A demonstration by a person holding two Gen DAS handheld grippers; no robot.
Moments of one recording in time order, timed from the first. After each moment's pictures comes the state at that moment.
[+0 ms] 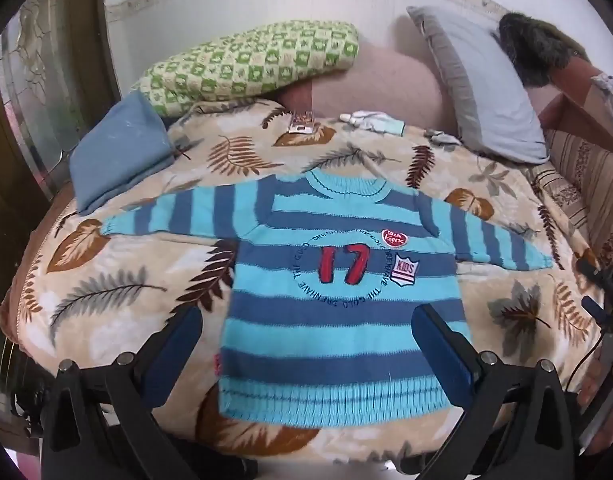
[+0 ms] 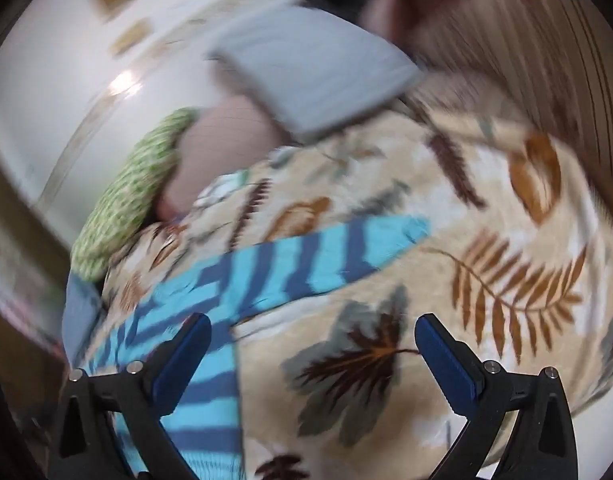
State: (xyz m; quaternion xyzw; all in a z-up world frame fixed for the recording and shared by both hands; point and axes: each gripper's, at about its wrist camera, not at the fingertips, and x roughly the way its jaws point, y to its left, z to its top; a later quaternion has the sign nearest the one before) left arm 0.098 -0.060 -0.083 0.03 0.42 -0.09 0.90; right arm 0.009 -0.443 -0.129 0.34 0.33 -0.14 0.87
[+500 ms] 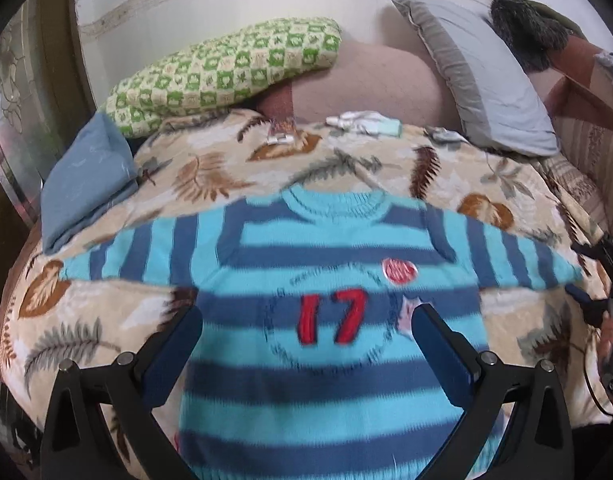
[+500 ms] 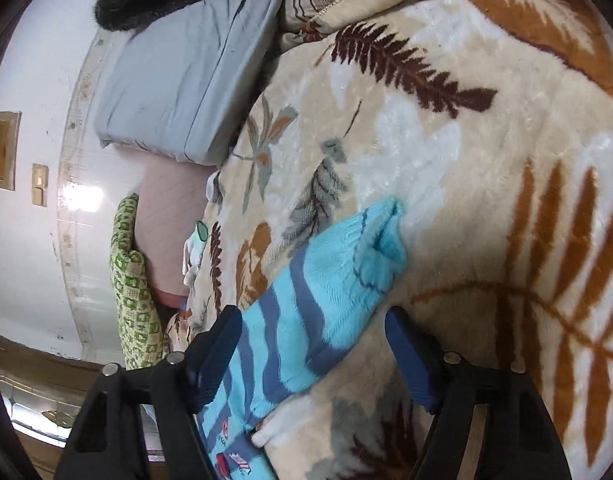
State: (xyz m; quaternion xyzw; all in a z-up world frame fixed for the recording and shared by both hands) left arm 0.167 -0.099 -0.115 0.06 0.39 -0.10 0.91; right arm 0.088 -0.549 -0.244 0.59 0.30 -0.13 0.74
